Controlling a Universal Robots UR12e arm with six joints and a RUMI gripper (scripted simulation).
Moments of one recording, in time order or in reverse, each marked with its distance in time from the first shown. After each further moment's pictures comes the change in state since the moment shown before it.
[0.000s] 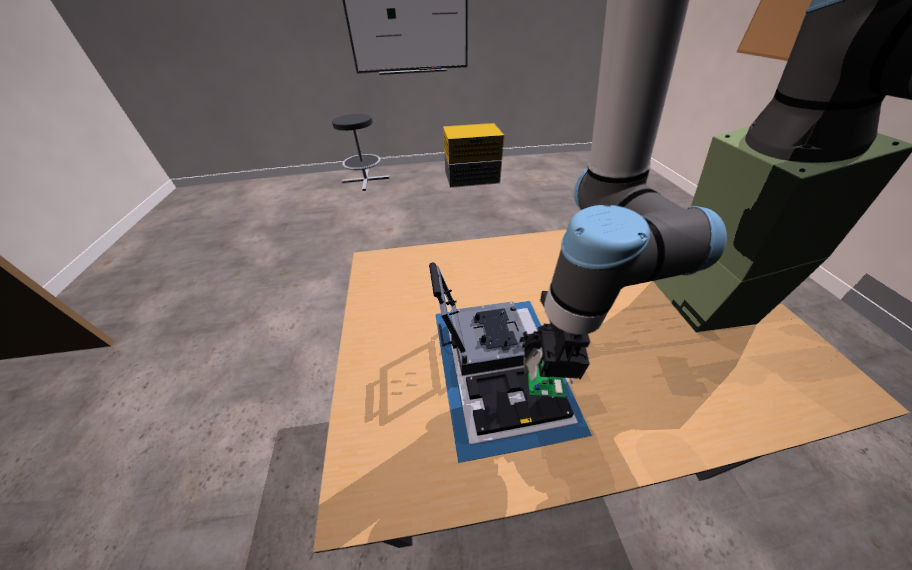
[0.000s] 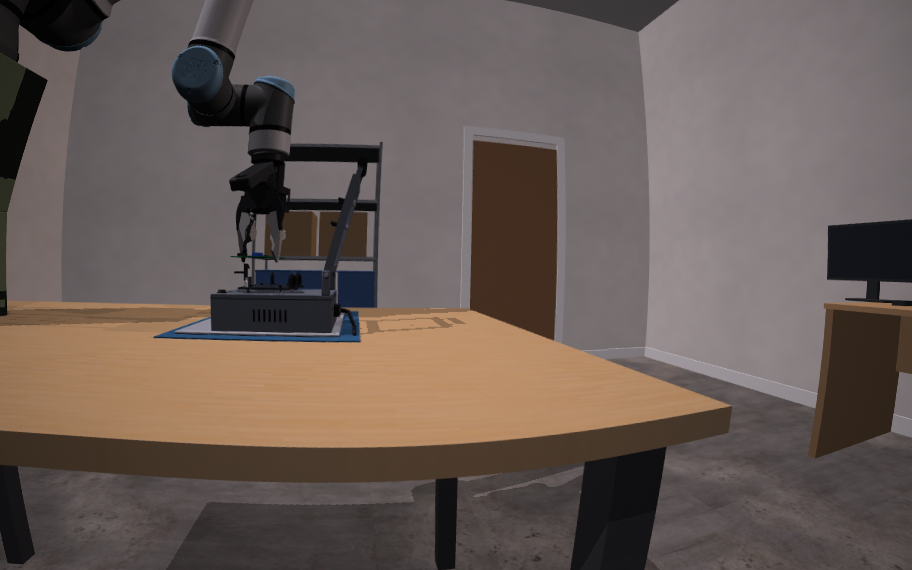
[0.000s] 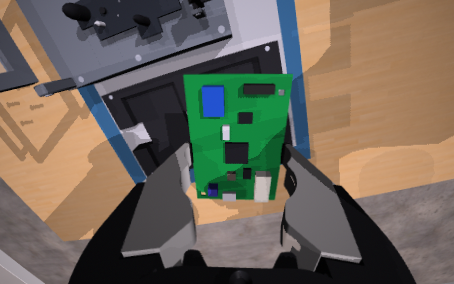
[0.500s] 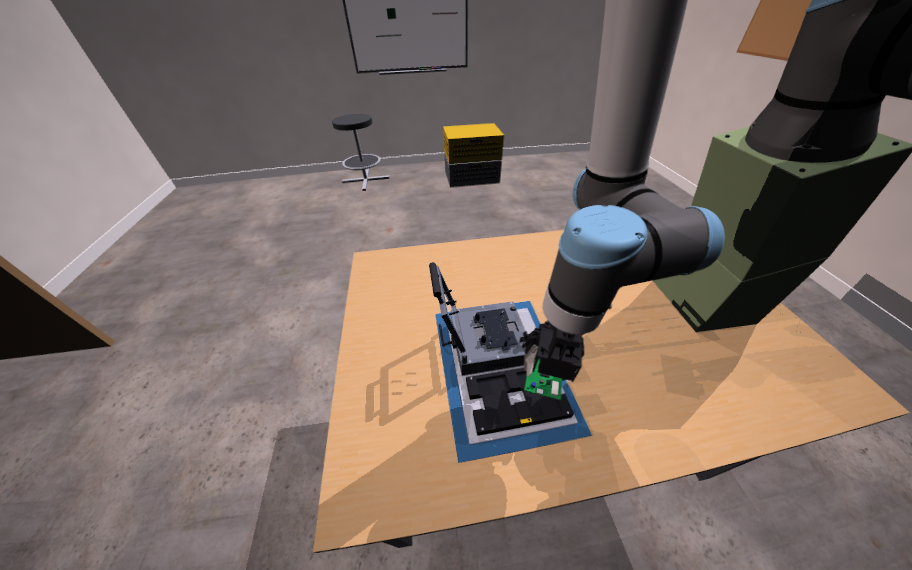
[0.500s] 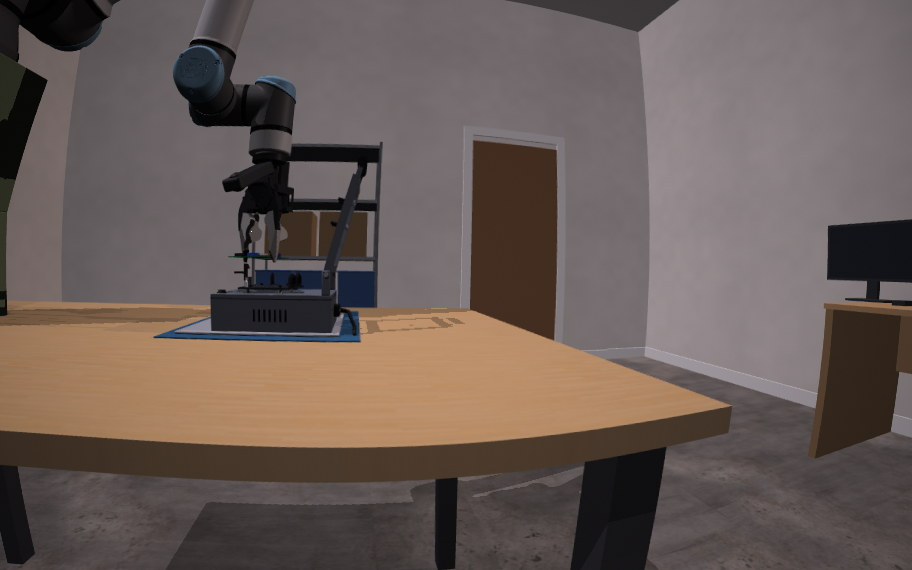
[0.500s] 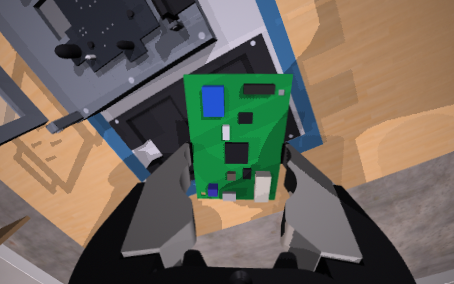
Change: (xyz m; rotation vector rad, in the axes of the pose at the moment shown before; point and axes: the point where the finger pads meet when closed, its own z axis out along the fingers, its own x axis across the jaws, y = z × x) arm 0.001 0.000 0.000 0.001 0.000 0.206
